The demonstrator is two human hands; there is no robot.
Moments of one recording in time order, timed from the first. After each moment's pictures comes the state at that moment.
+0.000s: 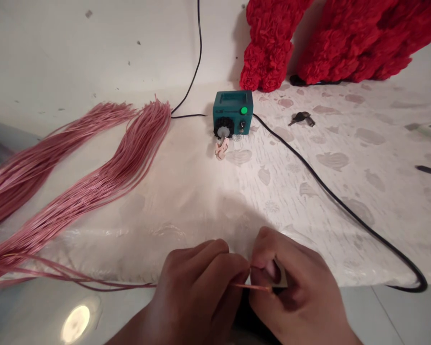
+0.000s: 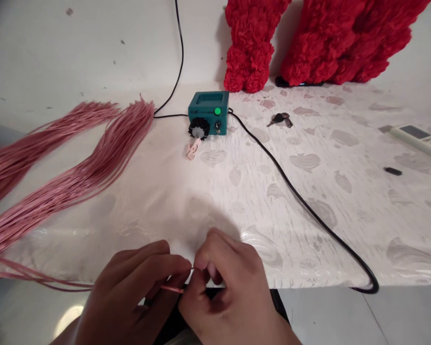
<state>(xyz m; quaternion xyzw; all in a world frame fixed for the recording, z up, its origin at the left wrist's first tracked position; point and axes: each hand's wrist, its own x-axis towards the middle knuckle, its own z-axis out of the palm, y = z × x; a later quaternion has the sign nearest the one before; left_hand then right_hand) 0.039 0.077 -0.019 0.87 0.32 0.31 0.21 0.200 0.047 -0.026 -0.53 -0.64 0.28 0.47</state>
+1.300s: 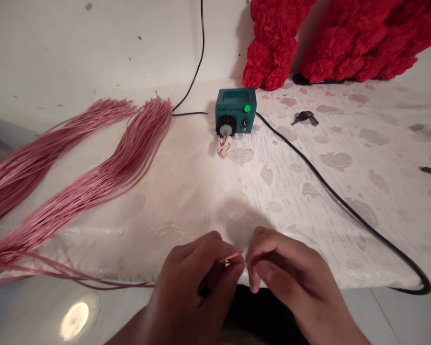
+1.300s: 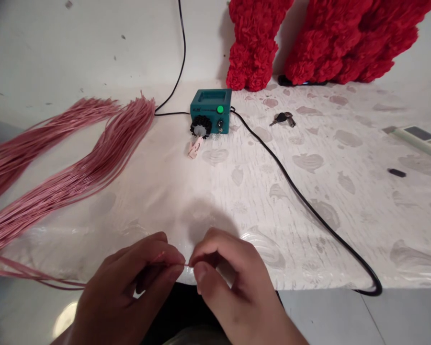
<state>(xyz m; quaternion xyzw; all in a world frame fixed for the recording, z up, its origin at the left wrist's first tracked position) 0.041 0.077 -0.012 0.79 0.45 0.28 0.32 0.214 0.047 -0.039 -0.46 -0.57 0.50 0.46</state>
